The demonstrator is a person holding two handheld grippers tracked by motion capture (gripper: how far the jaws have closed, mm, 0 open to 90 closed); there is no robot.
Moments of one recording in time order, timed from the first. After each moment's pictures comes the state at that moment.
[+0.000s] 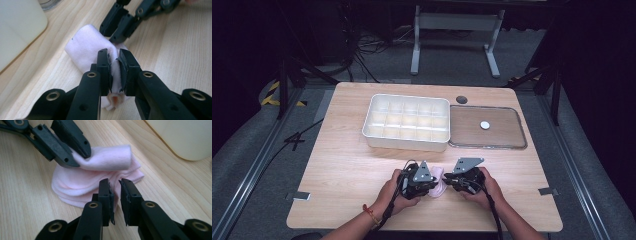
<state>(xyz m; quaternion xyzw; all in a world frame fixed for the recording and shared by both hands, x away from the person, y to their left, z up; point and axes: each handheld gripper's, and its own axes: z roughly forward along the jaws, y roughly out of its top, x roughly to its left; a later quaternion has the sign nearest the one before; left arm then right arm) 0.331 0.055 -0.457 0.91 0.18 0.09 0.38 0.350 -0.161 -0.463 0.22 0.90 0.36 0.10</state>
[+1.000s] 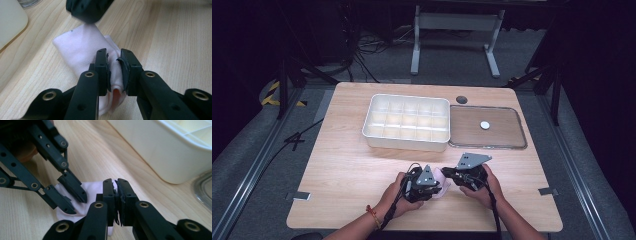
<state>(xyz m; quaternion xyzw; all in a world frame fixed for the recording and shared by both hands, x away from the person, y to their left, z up) 0.327 0.047 -0.465 0.91 0.17 0.07 0.38 0.350 -0.160 -0.446 0.22 0.87 0.42 0.13</state>
